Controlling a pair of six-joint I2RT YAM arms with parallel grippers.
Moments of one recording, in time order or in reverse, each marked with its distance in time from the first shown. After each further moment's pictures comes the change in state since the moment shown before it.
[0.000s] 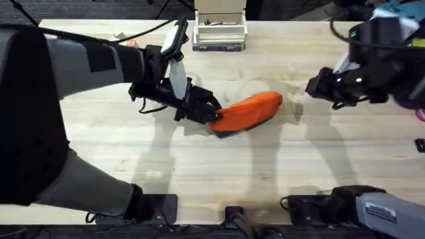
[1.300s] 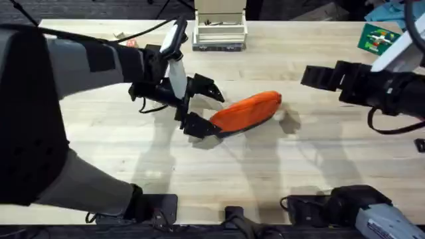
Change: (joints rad) left arm 0.000 0.000 0.000 0.009 0.009 0.000; right arm 0.024 -0.442 0.008 -0.127 -0.196 -0.167
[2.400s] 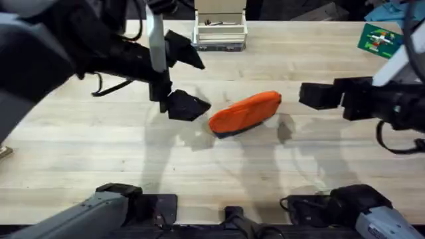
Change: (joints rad) left arm 0.023 -0.456 0.182 -0.180 -0.348 -0.287; right arm 0.077 -0.105 0.003 -0.086 -0.001 -0.145
